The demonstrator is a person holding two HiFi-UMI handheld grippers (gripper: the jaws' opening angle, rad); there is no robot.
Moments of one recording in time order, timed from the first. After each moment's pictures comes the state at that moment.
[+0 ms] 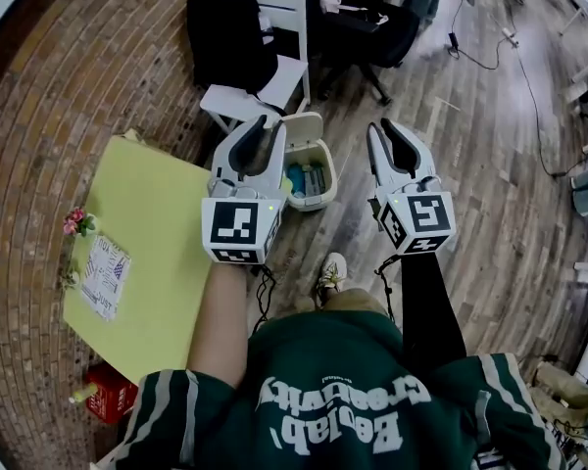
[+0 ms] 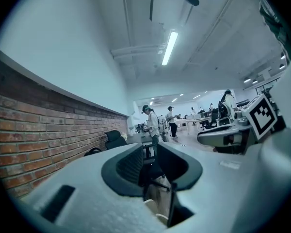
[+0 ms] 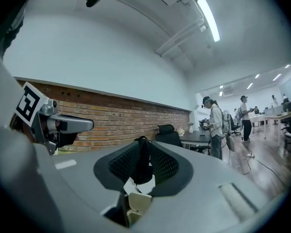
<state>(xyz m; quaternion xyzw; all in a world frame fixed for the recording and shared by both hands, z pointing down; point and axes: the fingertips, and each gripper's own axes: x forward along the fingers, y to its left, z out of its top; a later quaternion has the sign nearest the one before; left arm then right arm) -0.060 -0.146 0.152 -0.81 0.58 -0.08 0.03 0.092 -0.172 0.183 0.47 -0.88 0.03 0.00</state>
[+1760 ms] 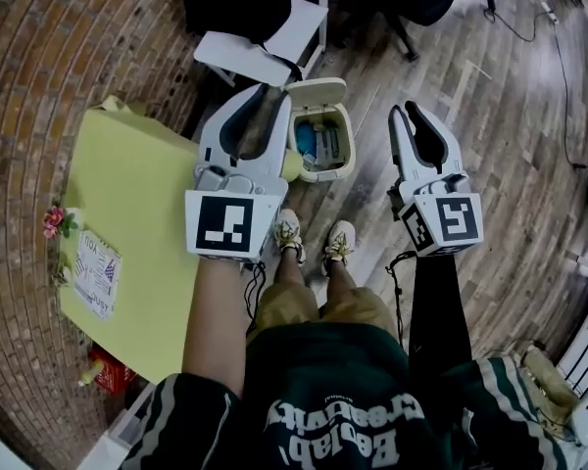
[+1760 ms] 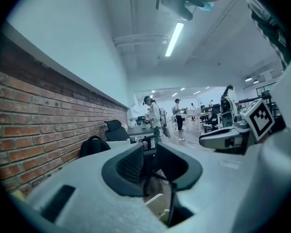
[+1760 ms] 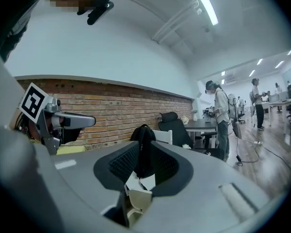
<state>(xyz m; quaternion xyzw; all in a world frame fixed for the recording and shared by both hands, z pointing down) -0.118 -0.245 0.234 -0.81 0.57 -0.09 0.00 0.038 -0.265 0.283 0.45 -0.89 0.08 0.02</state>
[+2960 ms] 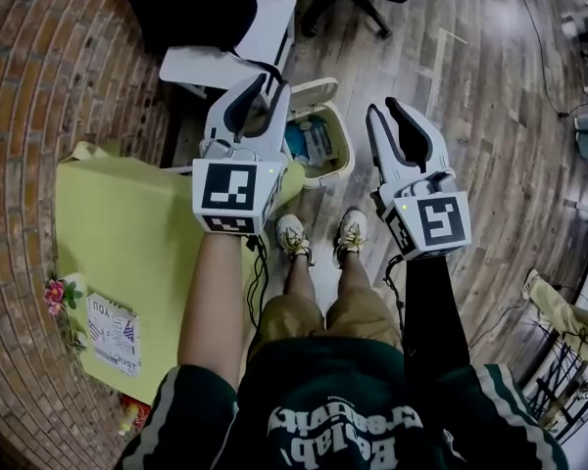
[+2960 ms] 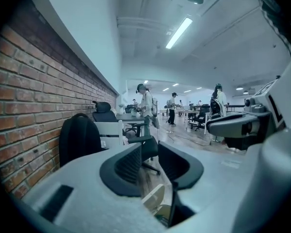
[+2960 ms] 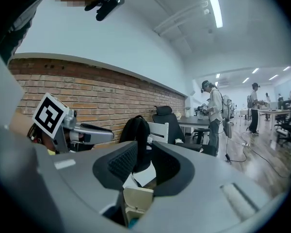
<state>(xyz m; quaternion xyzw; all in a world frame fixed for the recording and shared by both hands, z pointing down) -0.155 -0.328 0.344 -0.86 0.49 -0.12 -0.07 -0.025 -0.291 0.328 0.51 -0.86 0.07 0.07</state>
